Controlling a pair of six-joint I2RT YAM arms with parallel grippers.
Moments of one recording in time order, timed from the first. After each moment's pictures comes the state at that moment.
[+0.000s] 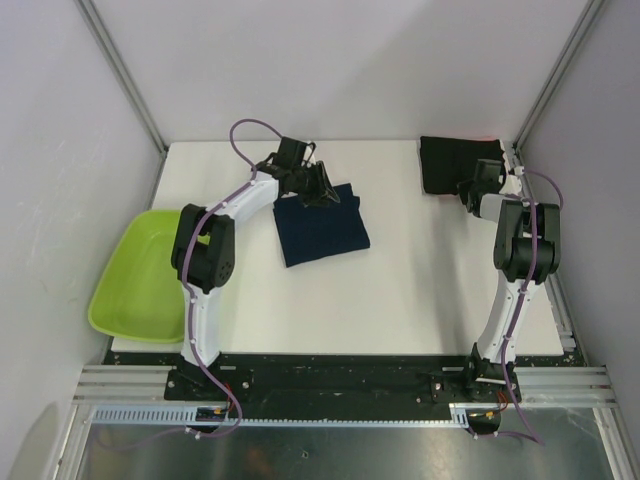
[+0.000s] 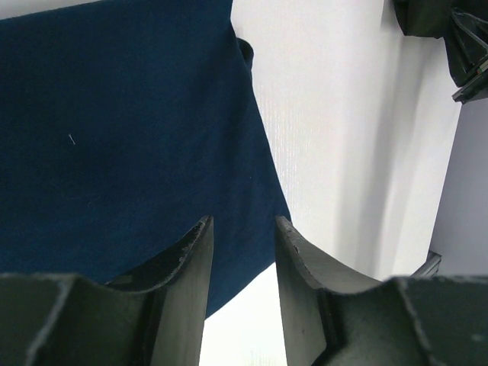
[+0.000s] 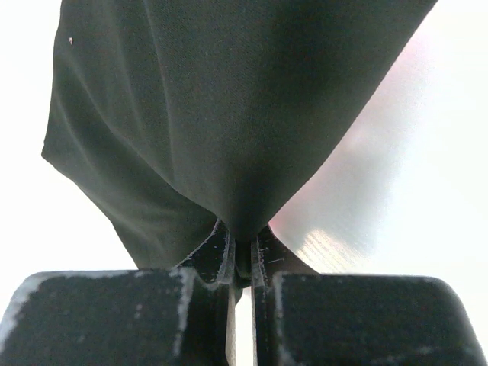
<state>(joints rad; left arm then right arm) -0.41 2.12 1.72 -0.44 0.37 -0.64 -0.12 2.13 1.34 0.15 0.15 1.10</state>
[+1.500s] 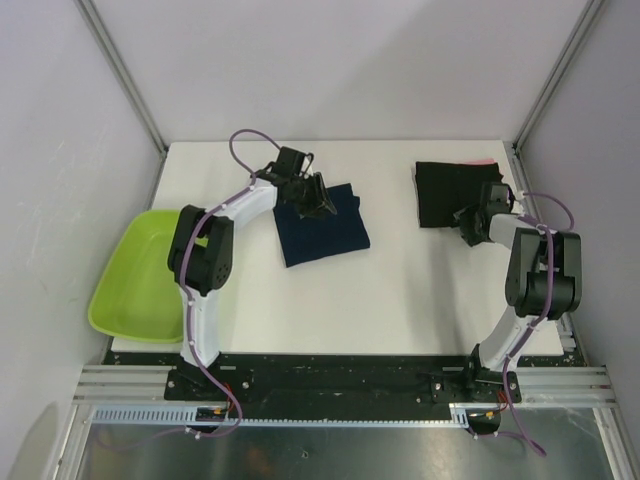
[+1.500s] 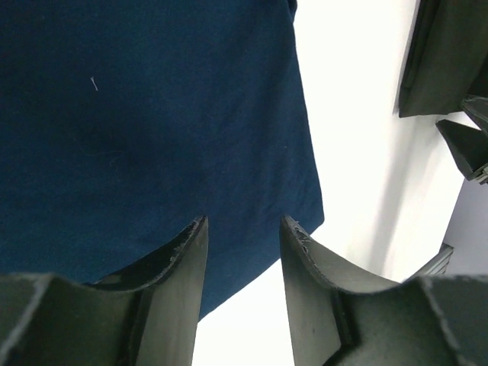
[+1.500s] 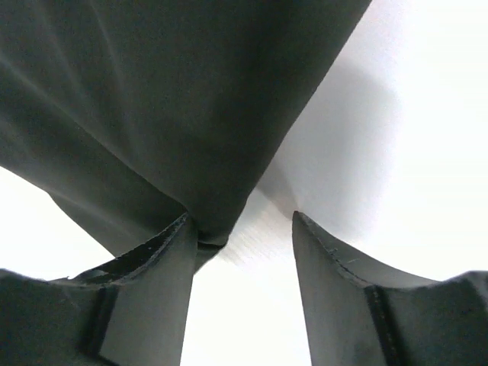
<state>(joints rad) -0.41 2.09 1.62 -0.43 0.37 -0.64 -0.12 1.79 1.01 -0.10 0.07 1.00</state>
